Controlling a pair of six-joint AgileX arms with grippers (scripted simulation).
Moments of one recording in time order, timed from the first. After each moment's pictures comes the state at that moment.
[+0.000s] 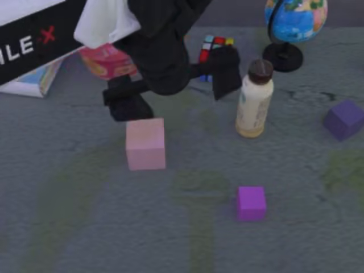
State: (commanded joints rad) left arm -0.69 1.85 1.68 -1.04 -0.03 -0.84; right arm 0.02 0.52 0.50 -0.31 0.00 -0.12
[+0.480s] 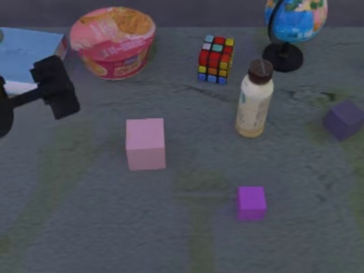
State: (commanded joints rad) left arm -0.33 0.95 0.86 -0.58 -0.03 -0.55; right arm 0.03 1.43 1.22 -0.78 0.00 -0.29
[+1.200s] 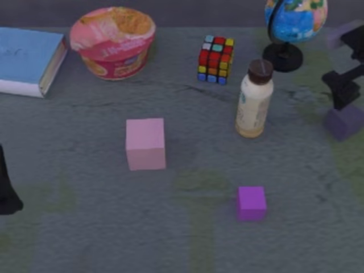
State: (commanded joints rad) left arm 0.00 0.05 0.04 -0.04 0.00 -0.04; right arm 0.05 2.29 1.98 -1.25 0.00 -0.47
